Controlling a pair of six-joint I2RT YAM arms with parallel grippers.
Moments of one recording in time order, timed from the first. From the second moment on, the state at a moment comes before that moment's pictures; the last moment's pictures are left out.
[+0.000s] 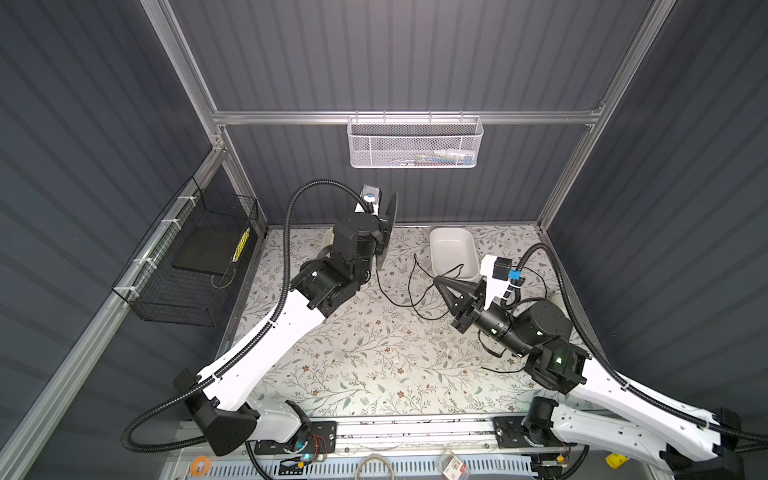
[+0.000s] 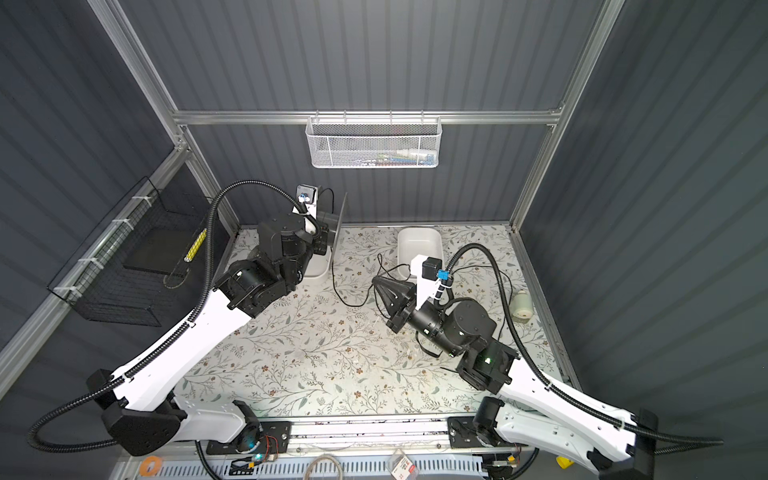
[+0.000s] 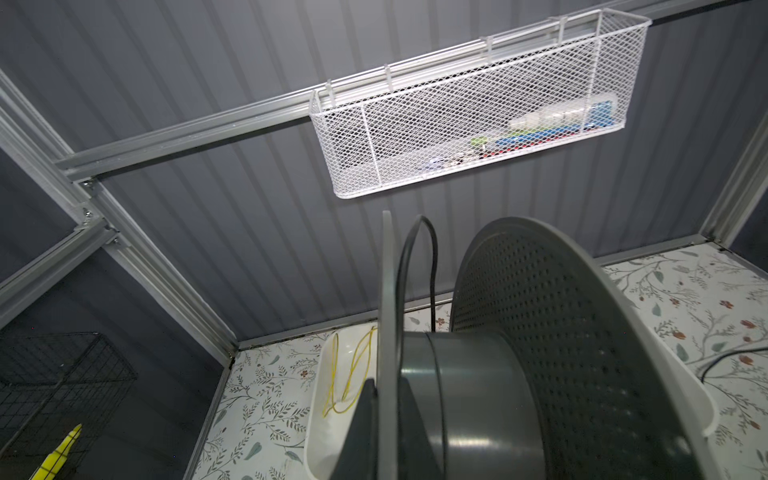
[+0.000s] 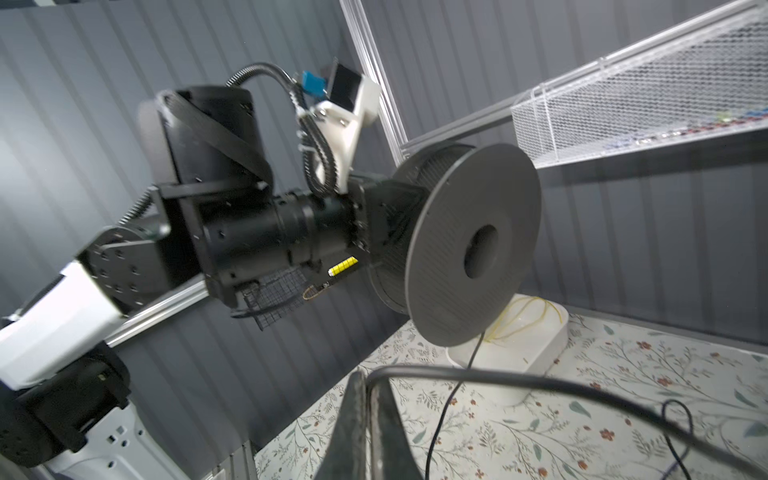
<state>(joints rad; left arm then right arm) -0.78 1.38 1.56 -0.39 -0.70 0.08 0.97 0.84 0.82 0.27 0.02 0.37</state>
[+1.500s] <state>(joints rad) -0.81 1.09 1.15 -0.77 -0.37 0.01 0.19 1.38 1.04 0.68 -0.36 0.87</state>
